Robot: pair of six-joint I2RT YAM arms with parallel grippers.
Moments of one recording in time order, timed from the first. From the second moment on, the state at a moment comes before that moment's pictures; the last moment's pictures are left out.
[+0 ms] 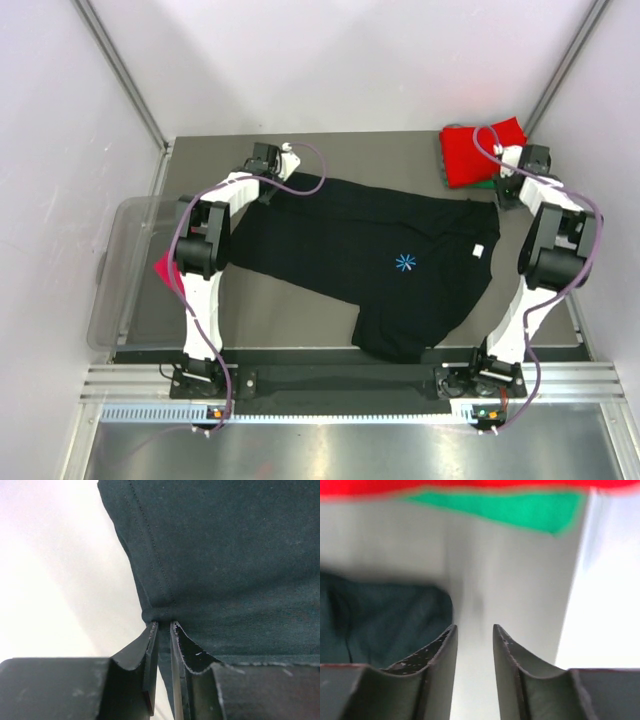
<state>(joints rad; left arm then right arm) -0.22 2.21 1.66 -0.34 -0.17 0.55 -0.28 1.99 1.44 -0.38 -0.02 -0.42</state>
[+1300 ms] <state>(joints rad) -0.23 2.21 1.69 -0.41 -0.15 0.44 -0.02 1.64 1.14 -0.63 -0.54 -0.70</state>
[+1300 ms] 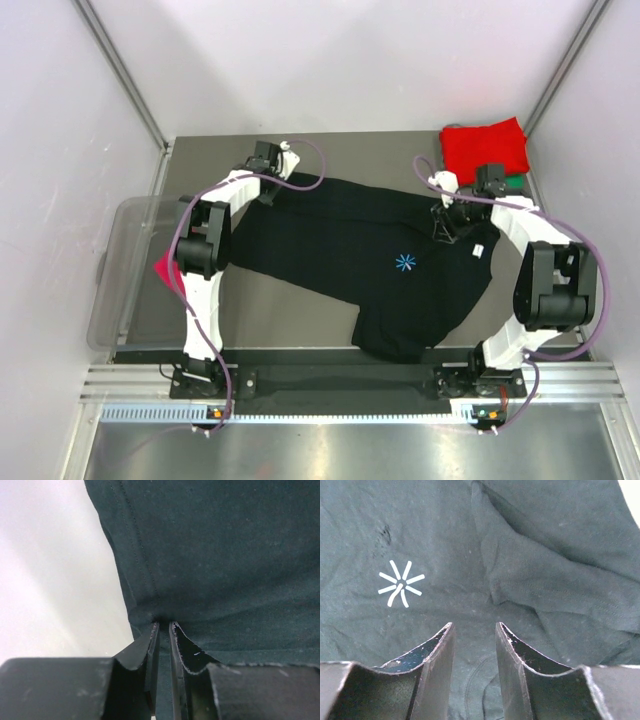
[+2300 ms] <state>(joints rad) -0.24 2.21 1.67 -0.39 -0.18 0.44 0.04 1.77 1.13 -0.45 -0.35 -0.62</state>
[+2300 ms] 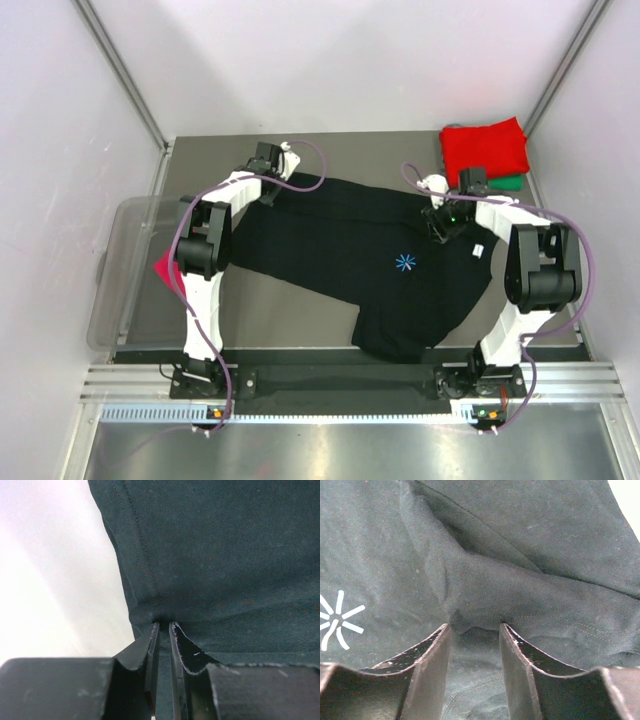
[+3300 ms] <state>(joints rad) -0.24 2.21 1.67 -0.39 -0.18 0.43 0.06 1.63 1.03 -0.33 -0.28 -0.54</state>
